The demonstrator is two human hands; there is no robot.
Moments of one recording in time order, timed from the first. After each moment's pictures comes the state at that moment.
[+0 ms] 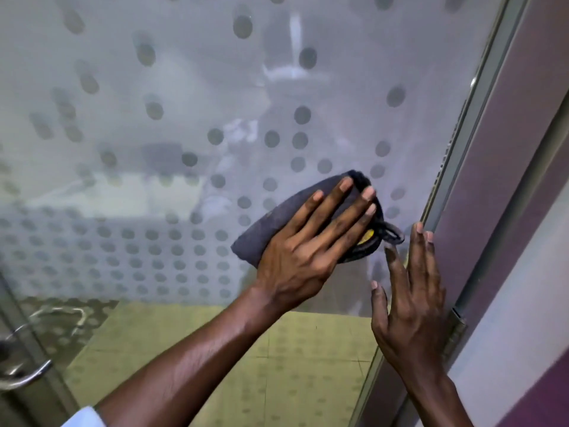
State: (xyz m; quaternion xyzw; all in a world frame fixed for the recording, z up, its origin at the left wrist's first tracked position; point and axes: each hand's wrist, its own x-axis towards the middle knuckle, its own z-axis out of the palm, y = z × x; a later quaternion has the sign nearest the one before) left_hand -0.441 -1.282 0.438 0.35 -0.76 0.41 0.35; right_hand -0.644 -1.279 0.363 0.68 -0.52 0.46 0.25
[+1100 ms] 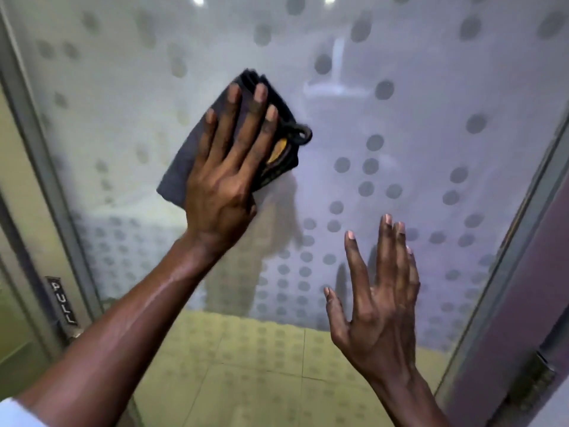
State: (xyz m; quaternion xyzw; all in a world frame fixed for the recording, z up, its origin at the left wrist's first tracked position) left_hand -0.265 -1.272 0.524 0.44 -0.63 0.47 0.42; right_hand -0.514 -1.262 0.401 0.74 -0.45 0.45 0.23
